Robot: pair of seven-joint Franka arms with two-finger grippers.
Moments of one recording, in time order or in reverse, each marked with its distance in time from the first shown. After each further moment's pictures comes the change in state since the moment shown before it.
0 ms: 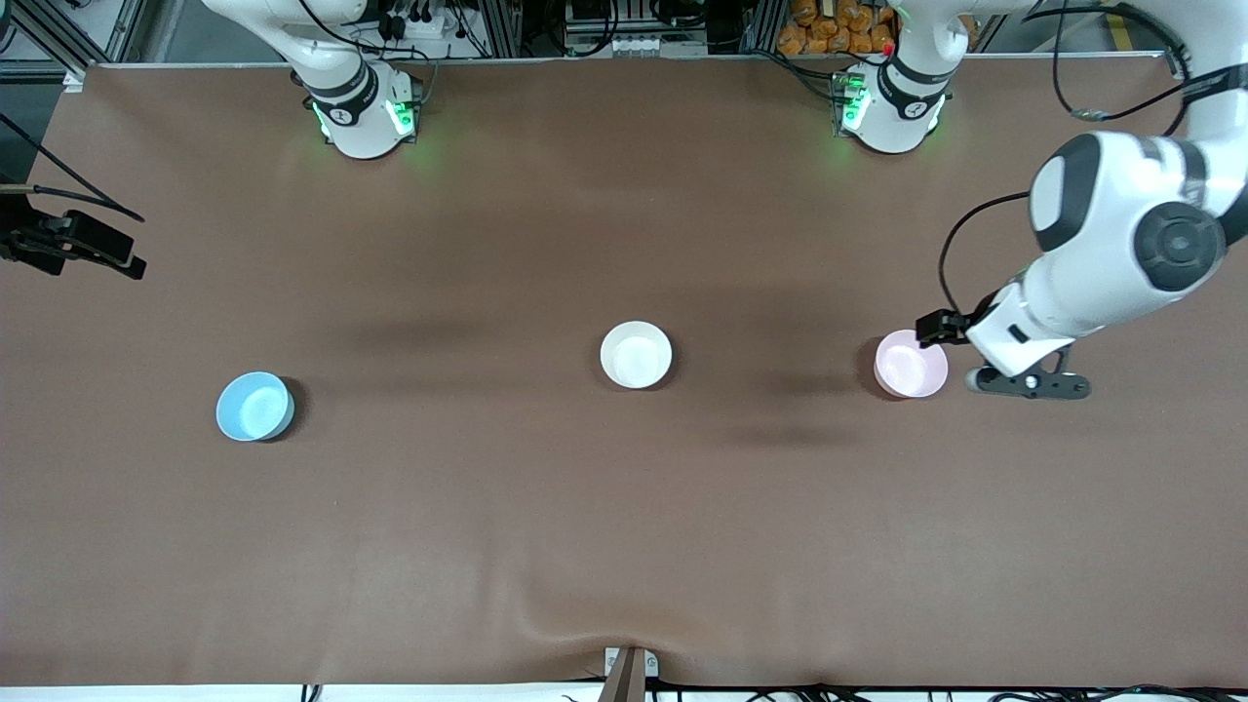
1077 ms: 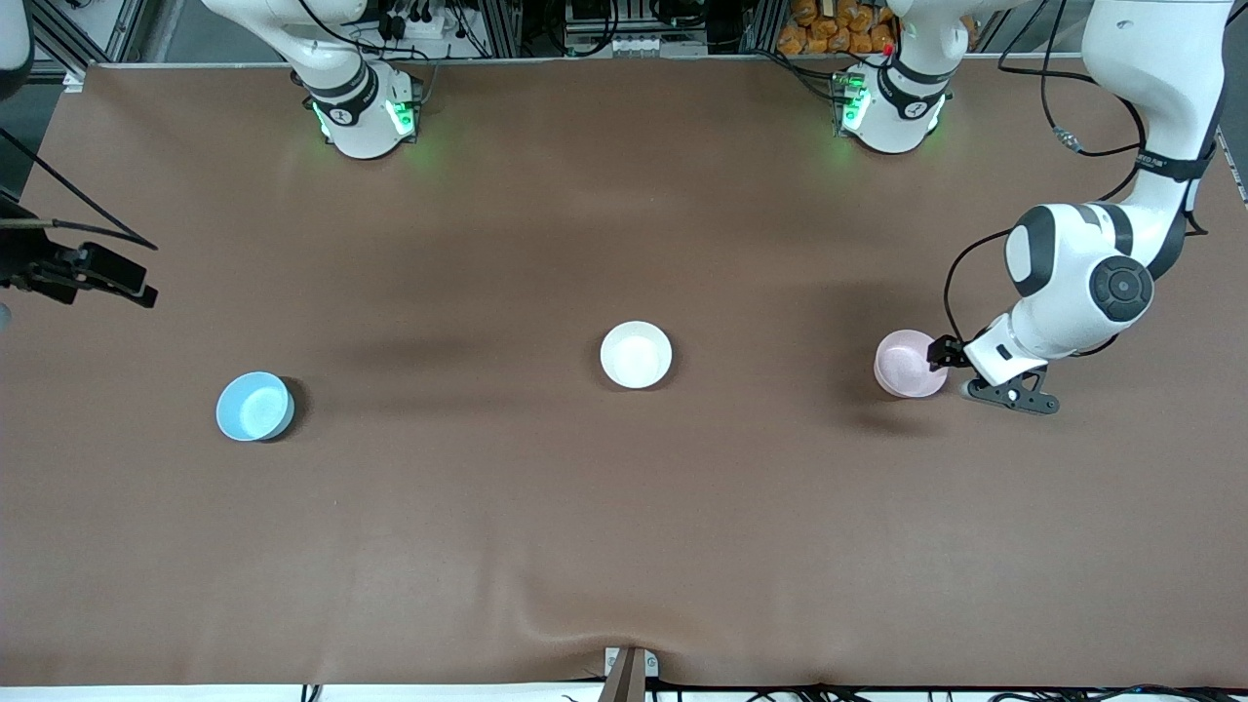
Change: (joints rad) left arm 0.152 0.141 0.001 -0.284 0.034 0.499 0.270; right arm 0.007 0.060 0.004 0.005 0.003 0.070 0.000
